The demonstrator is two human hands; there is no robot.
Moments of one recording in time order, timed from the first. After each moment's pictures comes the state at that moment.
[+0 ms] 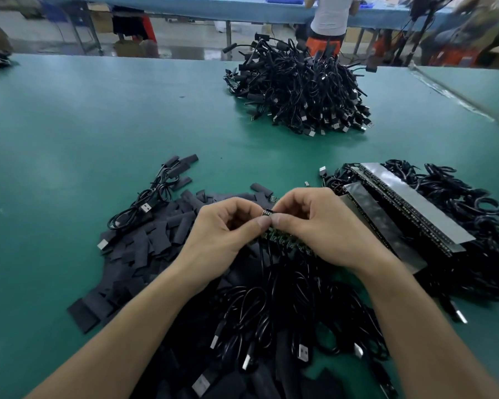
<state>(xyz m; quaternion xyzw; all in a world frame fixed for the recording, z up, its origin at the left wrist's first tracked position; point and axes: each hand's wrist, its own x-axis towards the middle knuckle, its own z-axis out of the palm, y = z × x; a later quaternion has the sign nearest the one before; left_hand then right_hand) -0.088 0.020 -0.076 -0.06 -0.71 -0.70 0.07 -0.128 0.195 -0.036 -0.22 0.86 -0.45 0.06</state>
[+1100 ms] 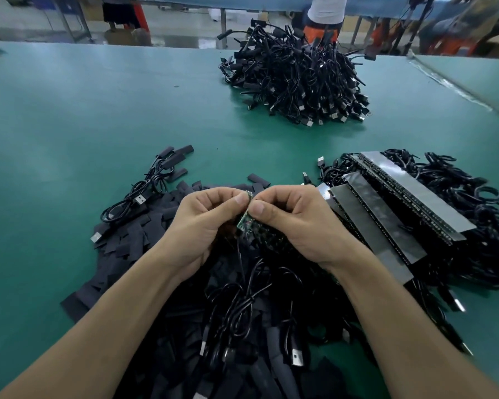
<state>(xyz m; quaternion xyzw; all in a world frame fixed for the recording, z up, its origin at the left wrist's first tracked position) -0.087 0.006 -0.069 -0.03 -0.57 -0.82 -0.02 -0.123 0.175 -0.057 -0.27 0.69 -0.66 0.13</state>
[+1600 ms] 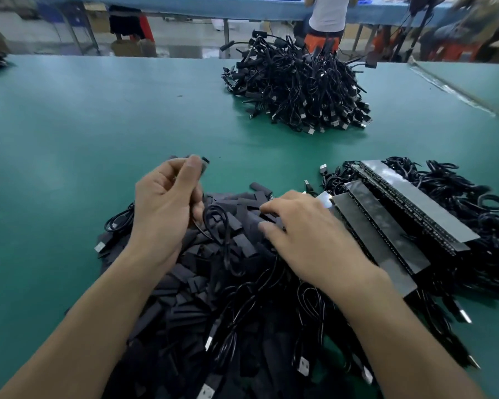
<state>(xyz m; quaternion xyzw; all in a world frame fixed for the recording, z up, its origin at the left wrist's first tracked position) -0.097 -0.020 -0.048 0.05 -0.64 -0.74 0.20 -0.107 0.171 -0.036 -0.23 0.96 -0.18 -0.04</state>
